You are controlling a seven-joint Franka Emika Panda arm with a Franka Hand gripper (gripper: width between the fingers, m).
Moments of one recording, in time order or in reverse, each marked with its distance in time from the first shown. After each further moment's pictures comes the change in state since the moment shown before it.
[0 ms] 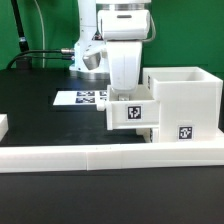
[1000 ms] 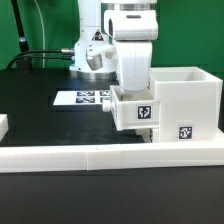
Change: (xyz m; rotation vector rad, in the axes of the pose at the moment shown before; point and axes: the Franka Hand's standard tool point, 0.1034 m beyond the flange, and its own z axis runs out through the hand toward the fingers) arm 0.002 0.004 0.000 -0.006 -0.009 -0.057
